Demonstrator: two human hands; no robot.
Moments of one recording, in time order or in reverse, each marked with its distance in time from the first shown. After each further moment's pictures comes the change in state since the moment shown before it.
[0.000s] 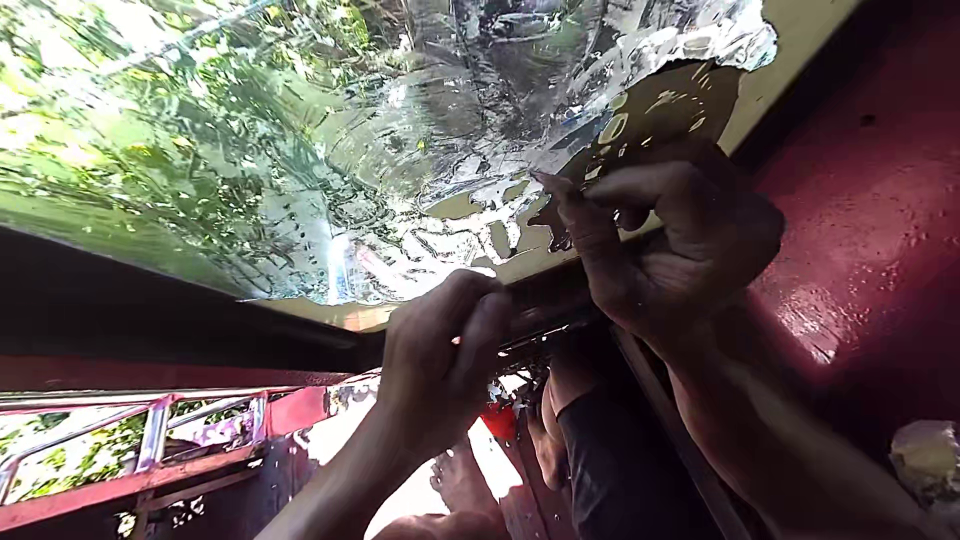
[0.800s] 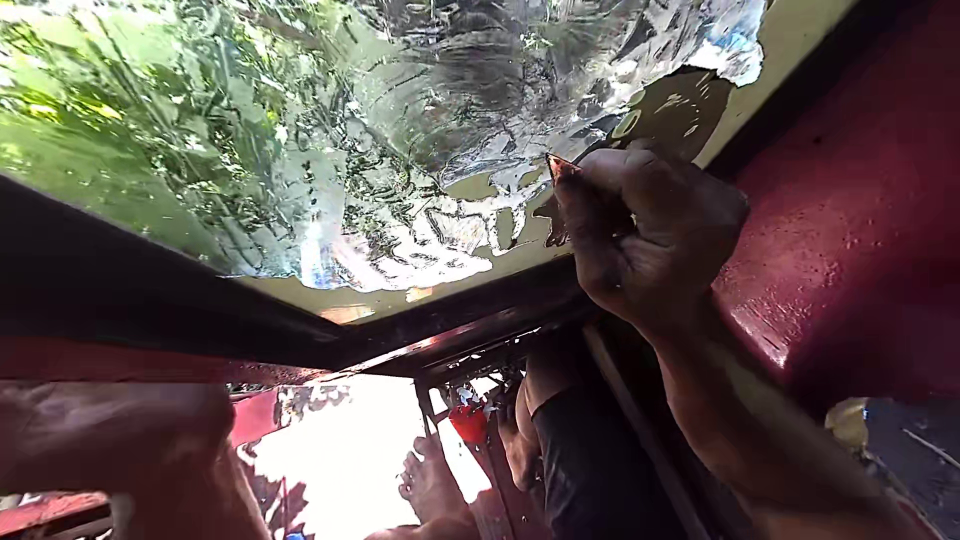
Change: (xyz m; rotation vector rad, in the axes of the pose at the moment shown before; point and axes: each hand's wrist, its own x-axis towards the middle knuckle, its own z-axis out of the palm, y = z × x) left_hand -0.088 -0.090 -0.115 -0.097 1.101 -0.193; right_hand 0.012 -0.007 0.004 -0.112 -0.120 -0.133
